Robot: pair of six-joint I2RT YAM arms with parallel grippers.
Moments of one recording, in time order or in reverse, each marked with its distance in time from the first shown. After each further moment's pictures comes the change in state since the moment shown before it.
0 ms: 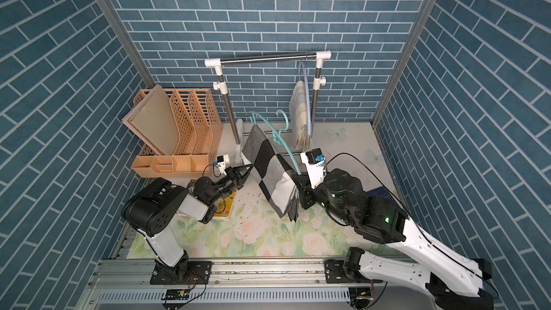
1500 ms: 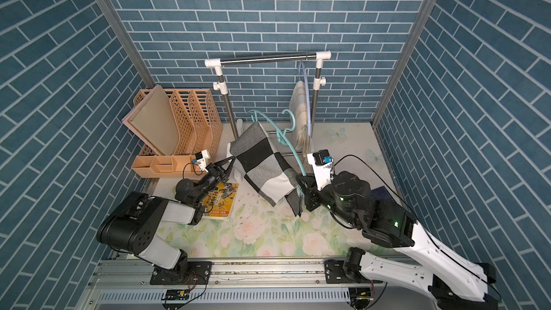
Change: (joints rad) left arm 0.150 -0.199 -0.057 -0.003 0.011 0.042; right arm 0.000 -0.049 0.000 -0.023 0.005 0.025
